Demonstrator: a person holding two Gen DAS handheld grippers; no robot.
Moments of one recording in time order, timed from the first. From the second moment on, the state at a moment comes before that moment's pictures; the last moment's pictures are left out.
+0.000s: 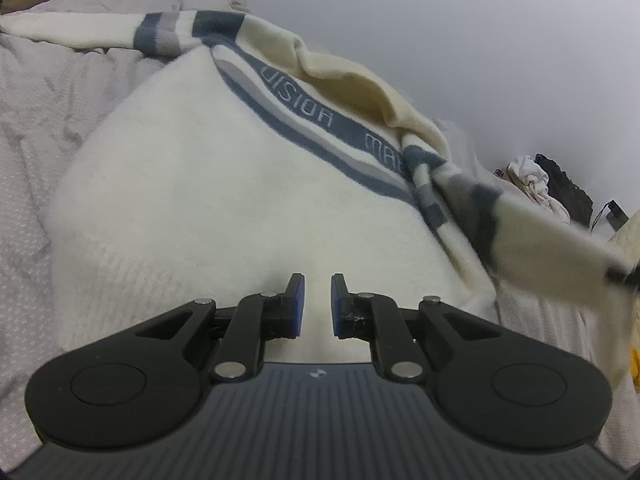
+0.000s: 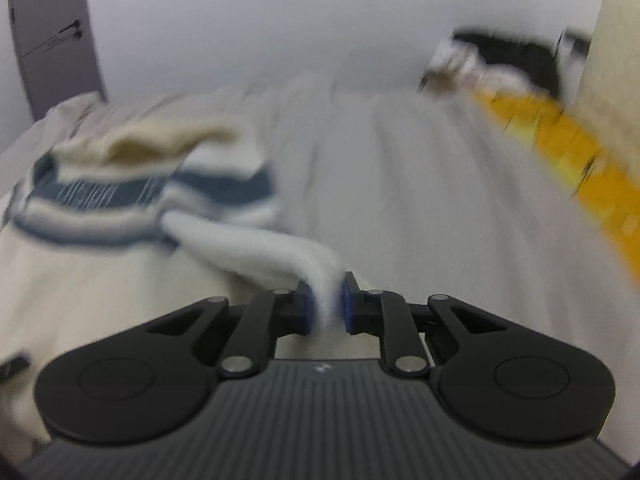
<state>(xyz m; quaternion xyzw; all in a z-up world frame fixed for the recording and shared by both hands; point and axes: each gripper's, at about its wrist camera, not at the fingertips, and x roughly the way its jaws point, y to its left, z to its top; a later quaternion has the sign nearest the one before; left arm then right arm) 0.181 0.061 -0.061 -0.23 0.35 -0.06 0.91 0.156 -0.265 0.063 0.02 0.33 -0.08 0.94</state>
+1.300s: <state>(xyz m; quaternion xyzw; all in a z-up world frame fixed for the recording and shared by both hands) 0.235 0.073 -0.080 -0.25 0.32 -0.07 0.91 0.288 -0.453 -0.022 -0.14 0.30 -0.17 0.93</state>
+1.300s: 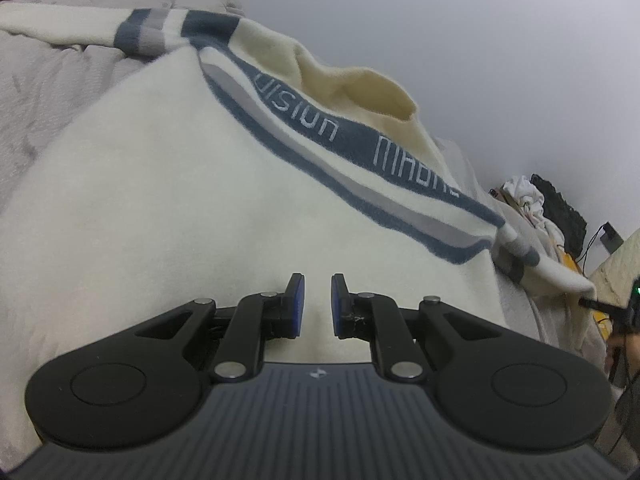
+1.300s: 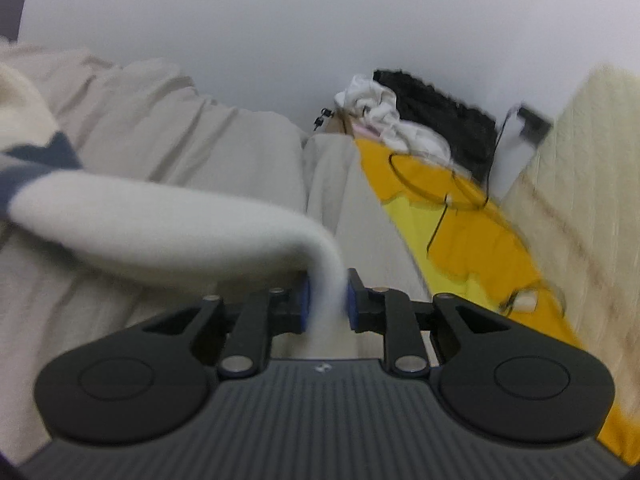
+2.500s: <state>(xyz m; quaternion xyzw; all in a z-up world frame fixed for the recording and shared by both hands) 0.223 0.067 -0.081 -0.25 0.31 -0.07 0.91 0.243 -0.537 -0.034 0.28 0.27 -0.21 0.90</state>
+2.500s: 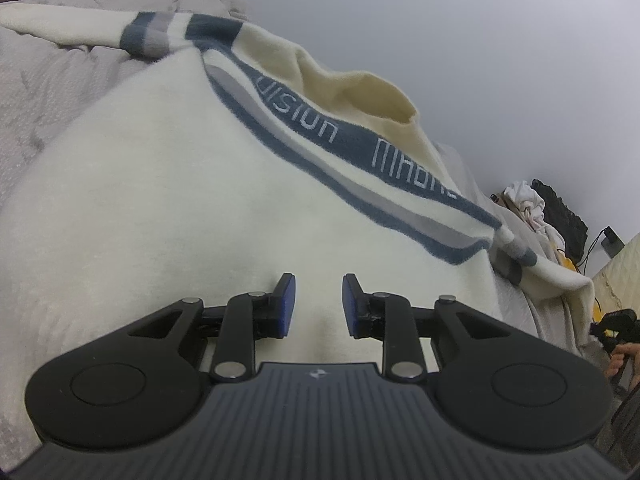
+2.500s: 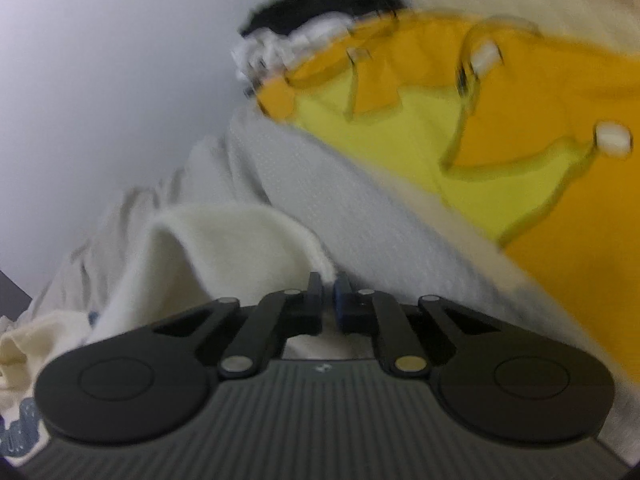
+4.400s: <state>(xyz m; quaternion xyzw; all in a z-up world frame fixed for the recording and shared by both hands) 0.168 0.126 -0.039 -0.24 0.29 0.01 0.93 0.190 -0.381 0.075 0.20 0.20 -0.08 0.95</state>
